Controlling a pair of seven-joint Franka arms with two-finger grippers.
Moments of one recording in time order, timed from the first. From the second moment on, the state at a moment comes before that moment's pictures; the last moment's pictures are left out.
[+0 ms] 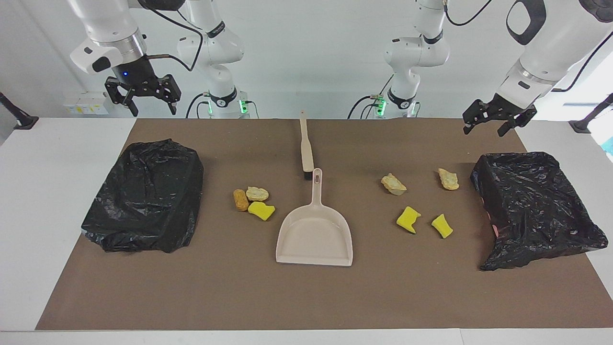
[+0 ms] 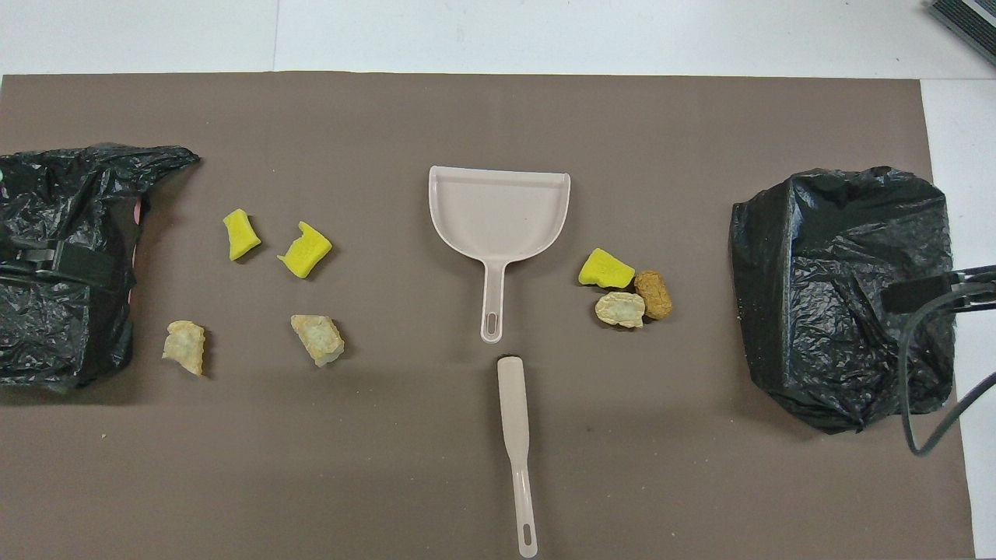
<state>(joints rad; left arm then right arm) -0.08 -0.02 0.06 -1.61 -0.04 1.53 0.09 0.09 -0.13 -0.10 -1.67 -0.04 1.55 -0.09</state>
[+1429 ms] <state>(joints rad) -0.09 -0.03 0.04 -1.64 -0.04 1.52 0.09 0.09 -0.13 -0.10 -1.67 -0.04 1.55 -0.09</state>
